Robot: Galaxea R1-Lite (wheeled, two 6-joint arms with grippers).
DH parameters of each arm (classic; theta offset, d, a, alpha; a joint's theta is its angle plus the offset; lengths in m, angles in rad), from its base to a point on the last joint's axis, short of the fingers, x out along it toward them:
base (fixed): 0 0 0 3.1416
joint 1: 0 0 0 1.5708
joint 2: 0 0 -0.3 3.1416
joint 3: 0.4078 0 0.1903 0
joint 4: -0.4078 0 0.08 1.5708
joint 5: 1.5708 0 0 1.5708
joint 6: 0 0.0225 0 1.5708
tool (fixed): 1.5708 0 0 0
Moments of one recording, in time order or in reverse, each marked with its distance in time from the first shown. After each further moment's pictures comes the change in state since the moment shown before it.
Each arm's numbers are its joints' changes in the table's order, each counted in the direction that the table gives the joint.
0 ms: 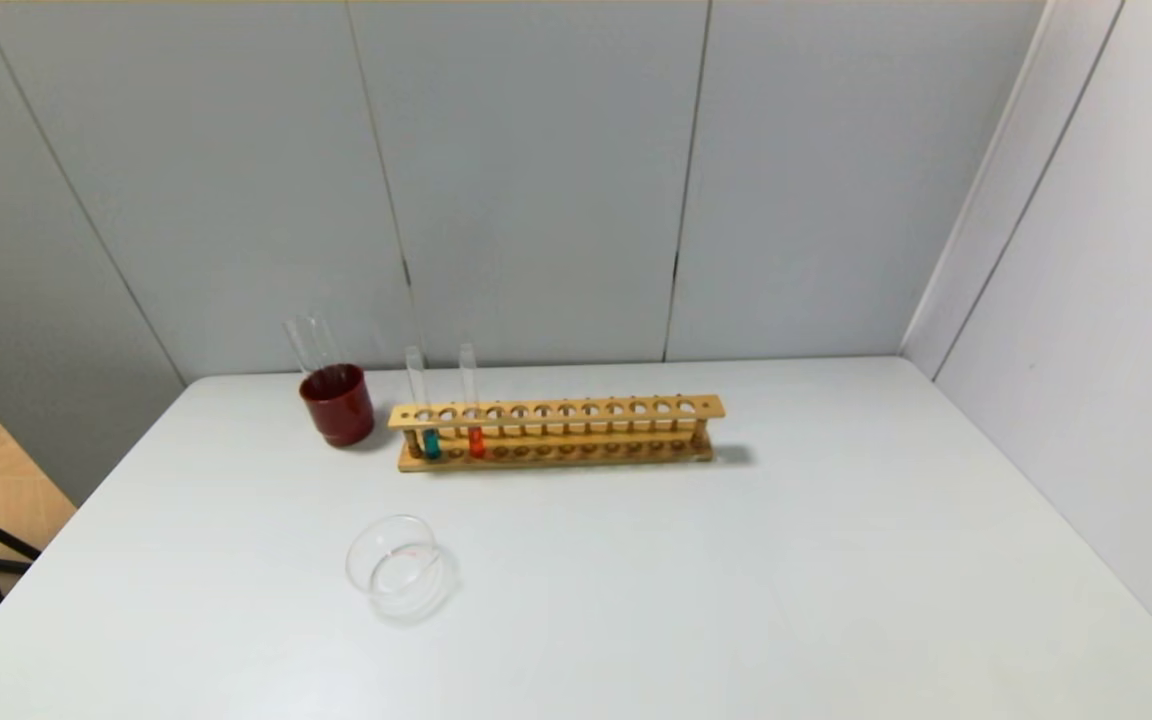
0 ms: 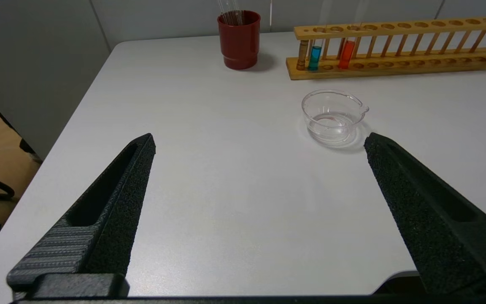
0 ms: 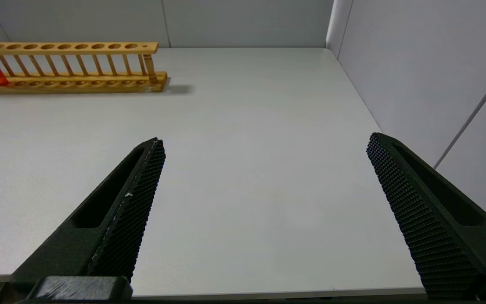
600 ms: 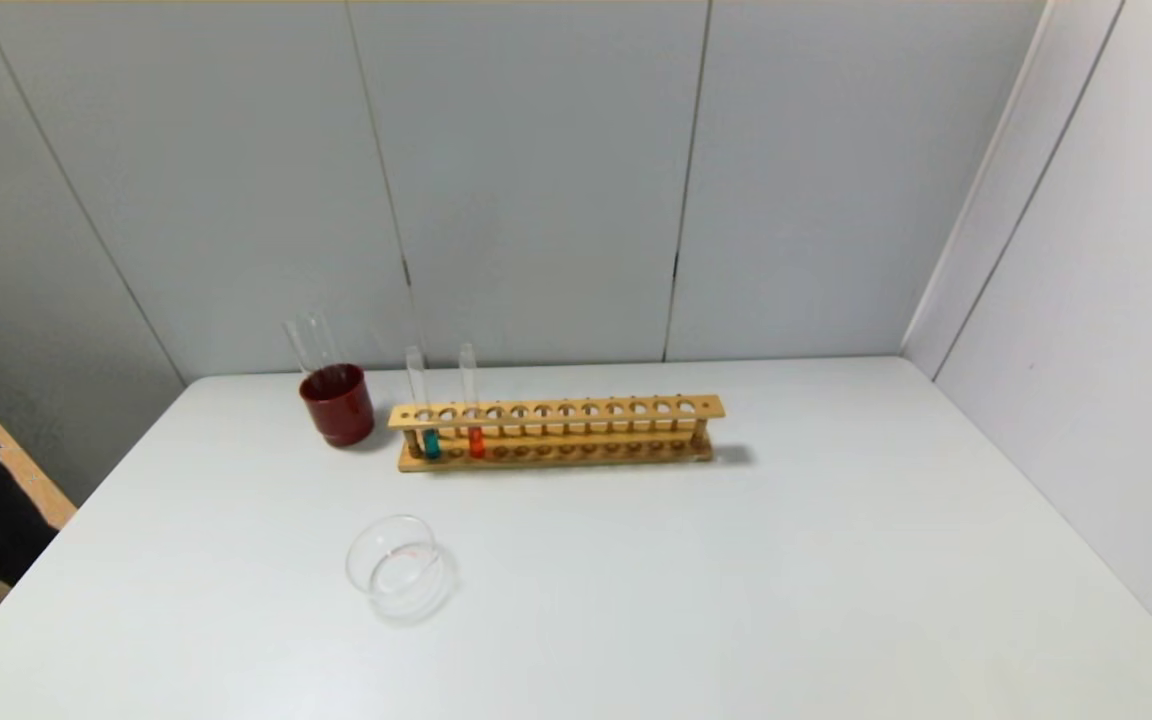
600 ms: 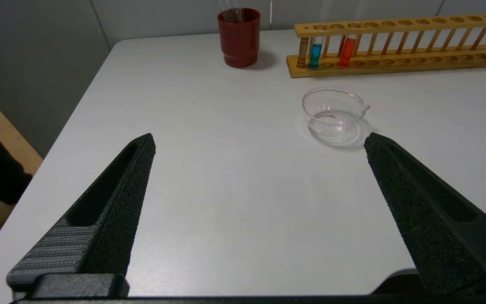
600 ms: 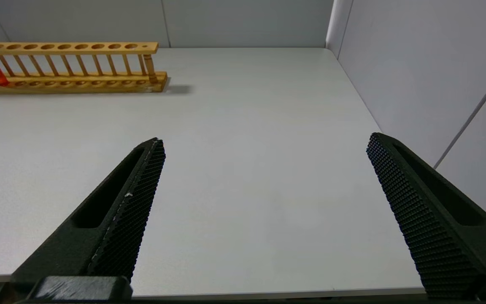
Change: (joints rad) left arm 0.000 0.000 0.000 -0.007 0.000 0.003; right arm 0.000 0.000 0.000 0.000 0.000 0.000
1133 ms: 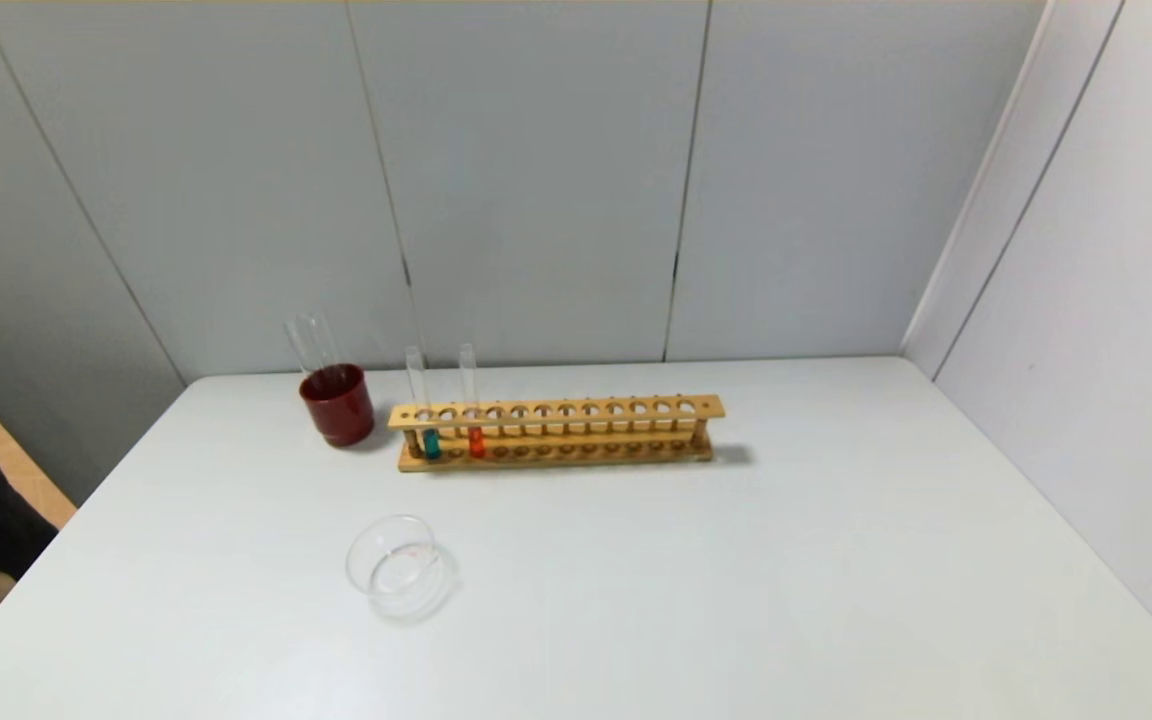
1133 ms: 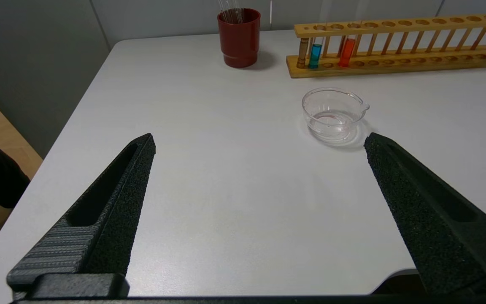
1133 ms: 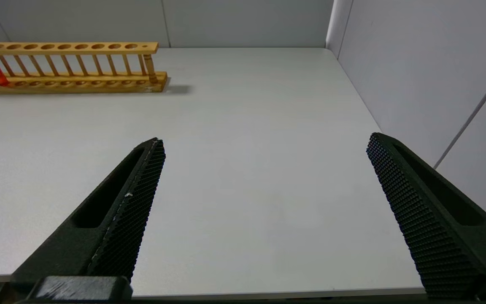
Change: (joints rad) left arm 0.000 0.000 0.000 0.009 0.000 0.000; right arm 0.000 0.000 0.000 0.000 0.000 0.000
